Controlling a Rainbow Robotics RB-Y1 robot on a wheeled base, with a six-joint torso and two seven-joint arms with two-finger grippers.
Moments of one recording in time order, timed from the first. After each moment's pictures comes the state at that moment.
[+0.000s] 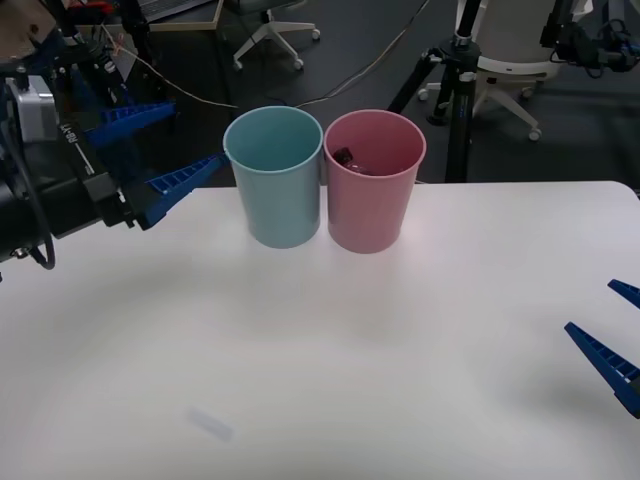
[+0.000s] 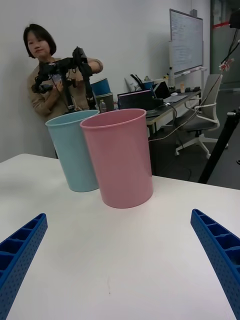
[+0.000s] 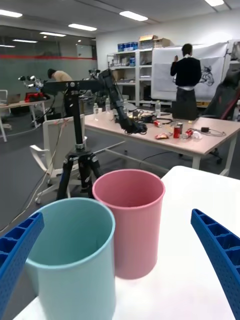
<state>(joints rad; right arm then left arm) 0.35 -0.40 -0.52 -1.66 0.96 -1.22 0.00 -0.11 1.12 -0.15 -1.92 -0.55 -0.50 0.00</state>
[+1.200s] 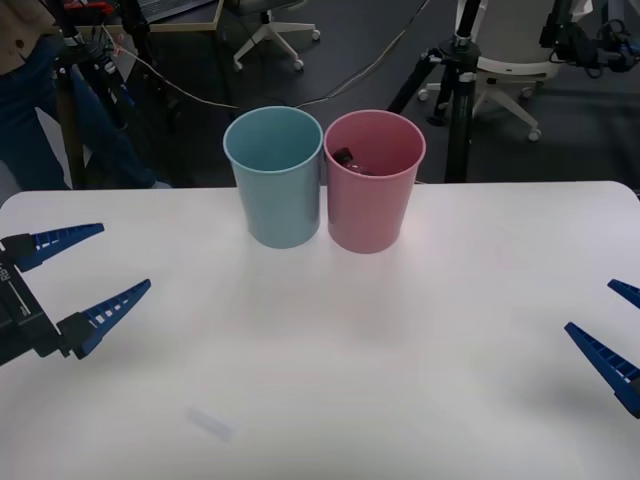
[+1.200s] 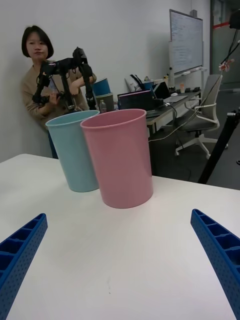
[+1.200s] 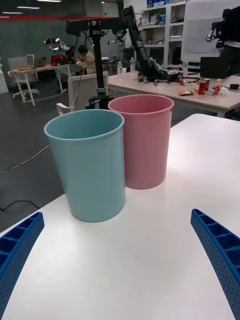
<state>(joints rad) 0.35 -0.40 -0.52 -1.66 0.96 -1.22 0.00 0.30 0.60 0.34 -1.92 -1.10 -0.95 0.12</state>
